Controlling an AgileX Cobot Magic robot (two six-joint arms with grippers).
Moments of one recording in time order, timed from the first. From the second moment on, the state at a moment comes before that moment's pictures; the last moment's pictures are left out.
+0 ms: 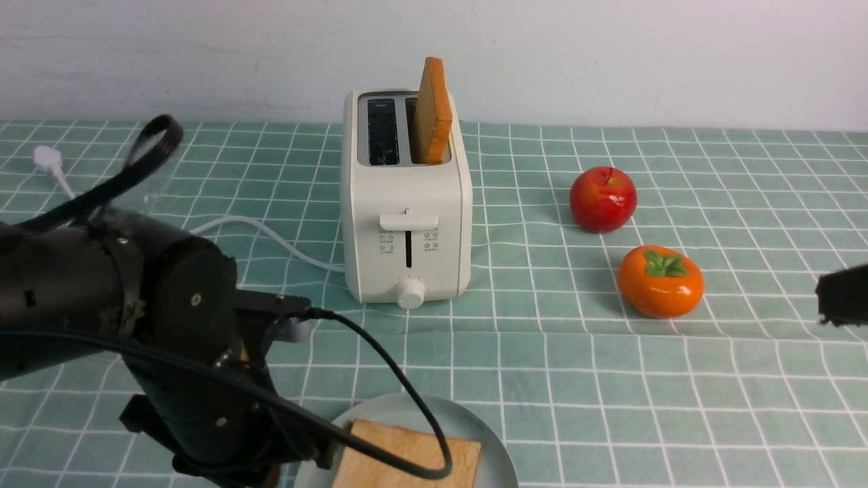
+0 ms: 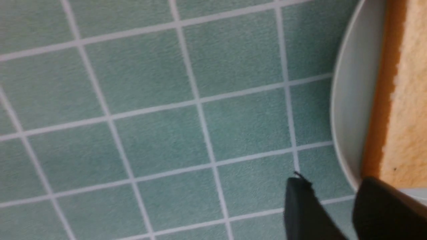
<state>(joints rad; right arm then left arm) -0.06 0.90 -1.00 0.76 1.09 -0.25 -0.50 1.50 -0.92 -0.04 0.90 -0.34</state>
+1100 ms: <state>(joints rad) 0.48 2.19 -2.33 0.14 0.89 0.10 -0.50 0.05 -0.33 0.02 0.63 -0.61</state>
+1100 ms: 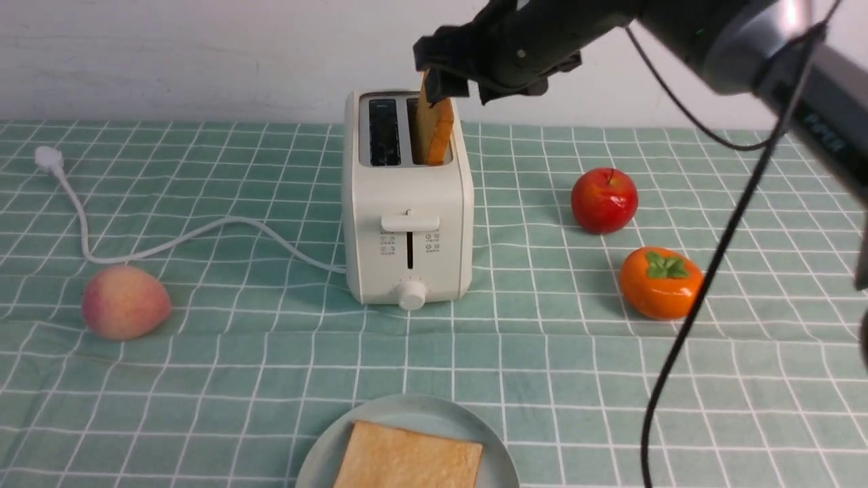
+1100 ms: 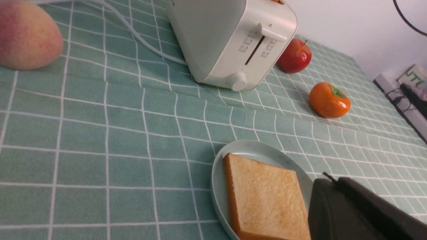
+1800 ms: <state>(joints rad) 0.48 1.90 -2.35 0.05 1.14 0.06 -0.50 0.06 -0.33 0.01 0.64 -0.56</state>
